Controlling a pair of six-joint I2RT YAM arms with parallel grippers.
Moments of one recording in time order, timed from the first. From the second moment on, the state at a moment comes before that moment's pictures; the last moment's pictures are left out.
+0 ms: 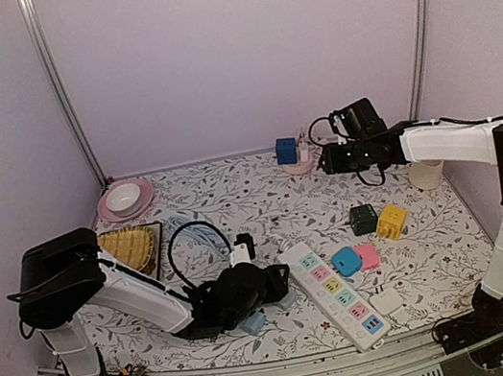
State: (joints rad) left arm -1.24 1.89 0.75 0.58 -0.53 -0.93; right arm 0.53 1.71 1.23 -0.21 0.07 0.41
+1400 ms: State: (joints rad) left arm -1.26 1.83 0.60 0.73 -0.52 -0.87; right arm 0.39 2.60 2.27 -0.17 0.11 0.39
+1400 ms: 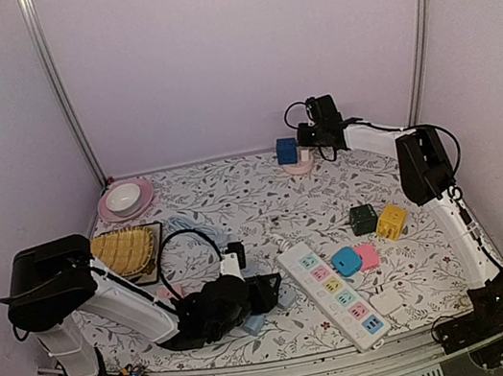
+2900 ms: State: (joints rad) left arm -1.25 1.85 0.65 0.68 -0.53 -0.92; right arm 0.70 1.93 1.38 -0.18 -0.17 0.40
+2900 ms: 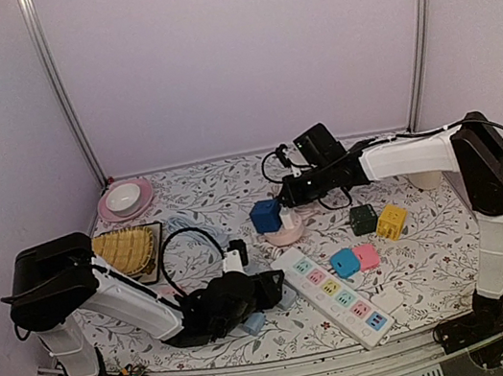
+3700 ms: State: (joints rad) left arm -1.25 1.79 0.46 0.80 -0.56 -0.98; right arm 0.89 1.47 0.98 -0.12 -0.10 0.45
